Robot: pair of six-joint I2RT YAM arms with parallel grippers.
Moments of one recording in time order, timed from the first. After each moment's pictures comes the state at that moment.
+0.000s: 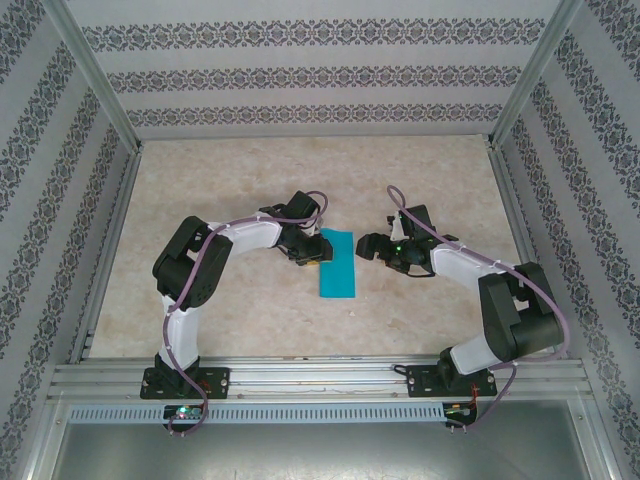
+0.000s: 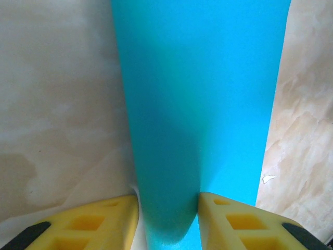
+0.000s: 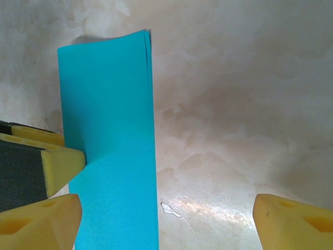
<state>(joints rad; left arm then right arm) -0.58 2.02 1.30 -0.45 0.42 -0.65 0.27 1.49 0.71 -0.22 -0.43 0.58</state>
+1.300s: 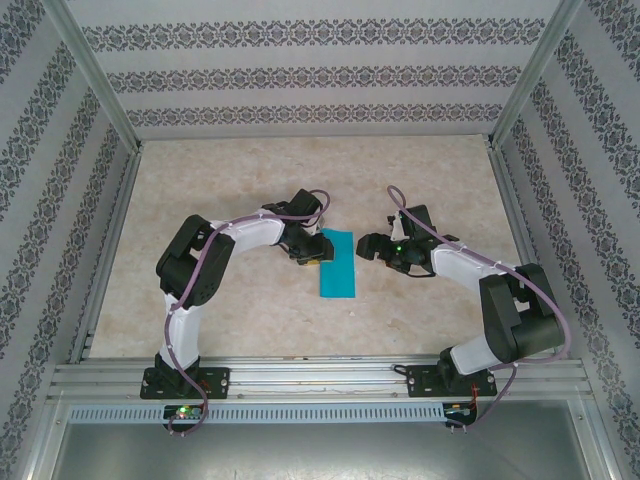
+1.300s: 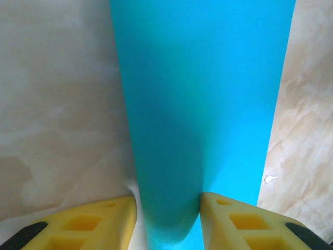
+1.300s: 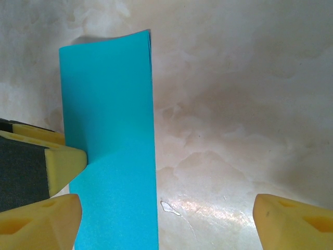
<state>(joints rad) -0.58 2.05 1.35 -0.52 0.42 -0.64 0.27 1.49 0.71 -0.22 -0.43 0.58</state>
